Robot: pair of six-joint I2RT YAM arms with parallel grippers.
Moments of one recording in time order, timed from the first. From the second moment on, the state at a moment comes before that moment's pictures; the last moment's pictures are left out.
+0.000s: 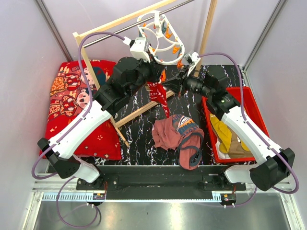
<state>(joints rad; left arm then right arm) -0.78 1.46 1.71 -0.32 -0.21 -0.38 0.49 1.31 1.28 0.02 -0.59 0.28</state>
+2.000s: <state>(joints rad) -0.55 1.24 1.56 -0.30 -0.15 -0.36 0.41 1.20 1.22 0.01 -0.41 0.18</state>
